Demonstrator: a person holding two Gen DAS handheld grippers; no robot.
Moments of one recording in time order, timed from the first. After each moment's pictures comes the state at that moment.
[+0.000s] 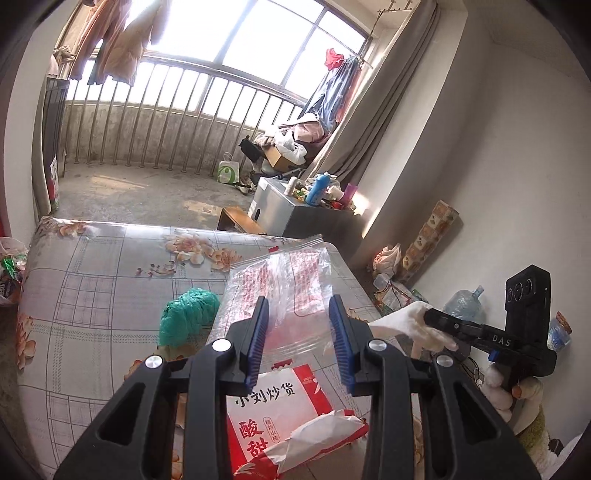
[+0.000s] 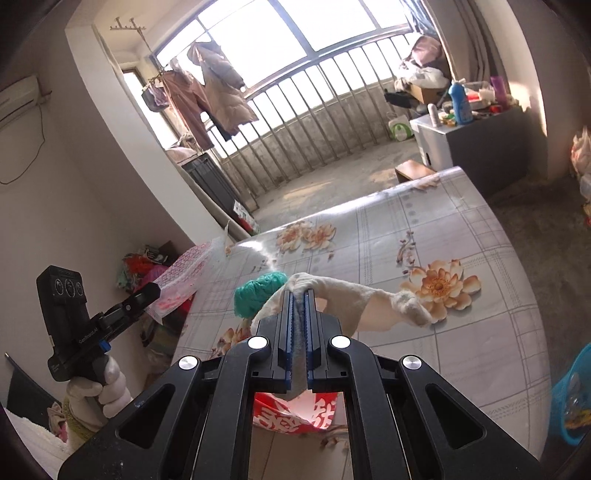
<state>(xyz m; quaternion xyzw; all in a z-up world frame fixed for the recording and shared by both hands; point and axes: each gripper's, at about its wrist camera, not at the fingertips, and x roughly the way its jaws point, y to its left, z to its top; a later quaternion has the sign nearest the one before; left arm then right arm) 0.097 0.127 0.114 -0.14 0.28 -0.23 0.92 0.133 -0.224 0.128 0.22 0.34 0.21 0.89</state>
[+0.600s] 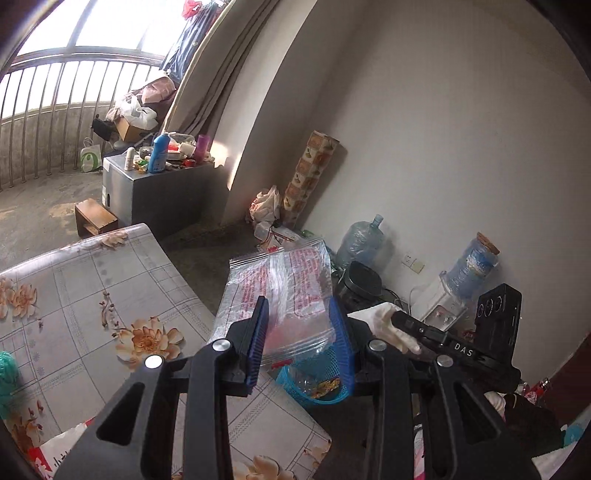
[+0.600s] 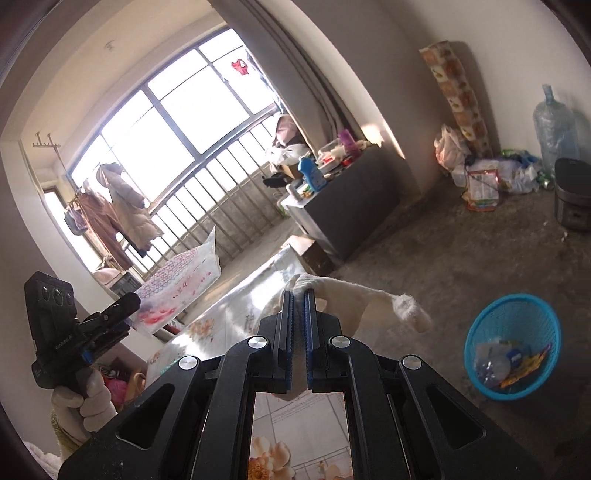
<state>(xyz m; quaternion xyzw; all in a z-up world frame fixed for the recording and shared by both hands) 0.122 -0.154 0.159 -0.05 0.33 -0.46 0.82 0.018 -0.435 0.111 0.34 0.23 -0.02 0.91</state>
